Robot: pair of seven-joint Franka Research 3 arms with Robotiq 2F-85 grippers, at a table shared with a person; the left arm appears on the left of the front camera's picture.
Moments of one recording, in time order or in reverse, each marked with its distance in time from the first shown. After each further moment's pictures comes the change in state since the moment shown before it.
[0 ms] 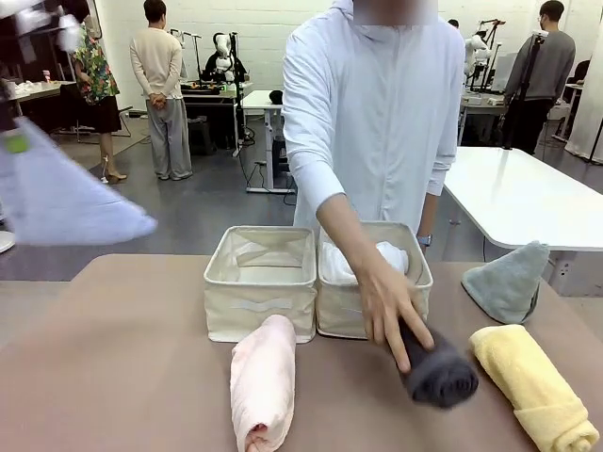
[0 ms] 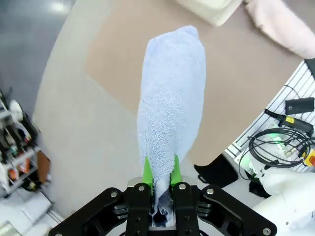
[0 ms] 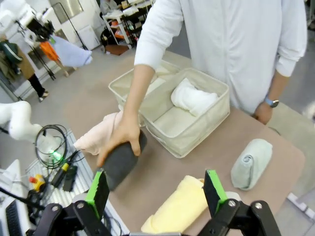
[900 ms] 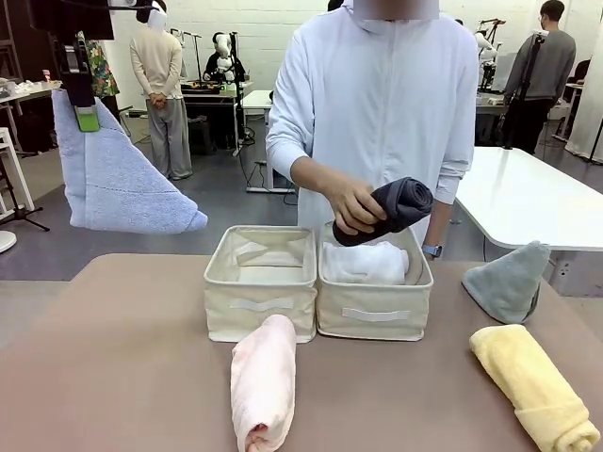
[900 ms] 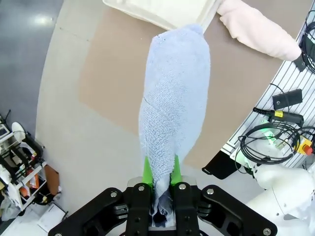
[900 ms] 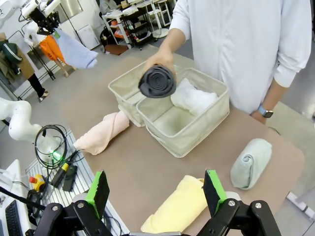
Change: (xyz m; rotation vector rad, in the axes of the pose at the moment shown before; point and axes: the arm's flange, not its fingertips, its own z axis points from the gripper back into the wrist) left arm 0.082 -0.011 0.019 -0.054 0.038 -0.121; right arm 0.000 0.000 0.001 -0.002 0.000 -0.001
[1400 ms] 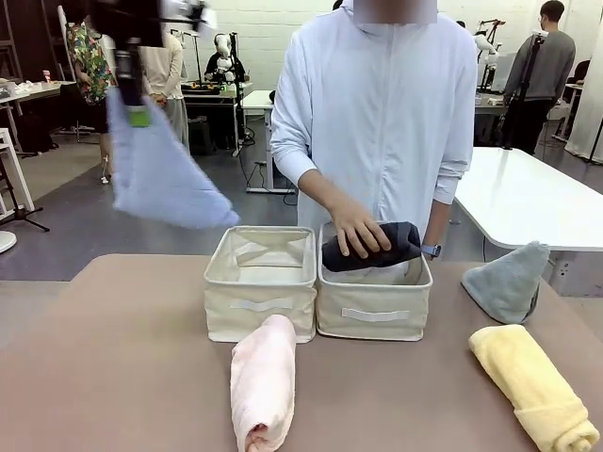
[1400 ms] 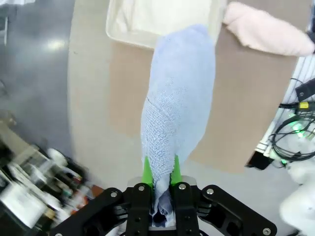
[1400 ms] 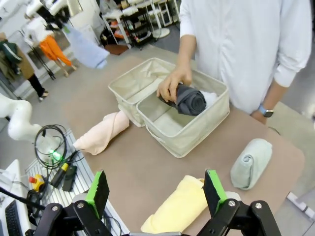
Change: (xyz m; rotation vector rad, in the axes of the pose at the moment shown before) left arm 0.086 -0.005 -0.003 0.114 0.002 -0.273; right arm 0.000 0.000 0.000 0.000 0.000 0.001
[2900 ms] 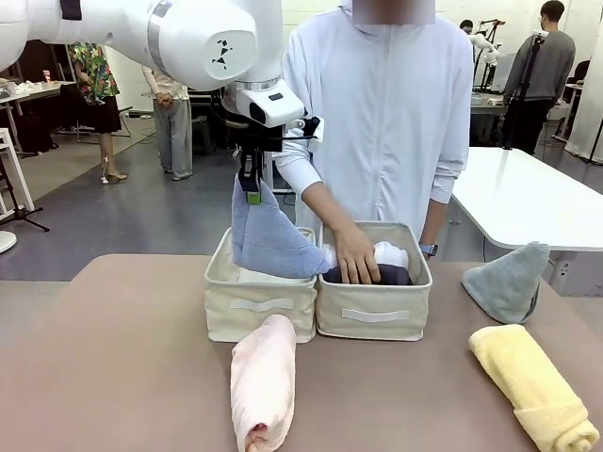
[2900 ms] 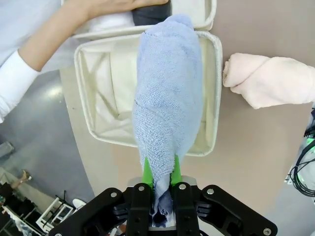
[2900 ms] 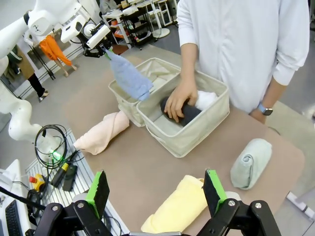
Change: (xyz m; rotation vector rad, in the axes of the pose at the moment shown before) left arm 0.139 -0.018 -0.129 -0.042 -0.100 -0.225; right arm 0.000 0.000 0.000 0.000 0.000 0.000
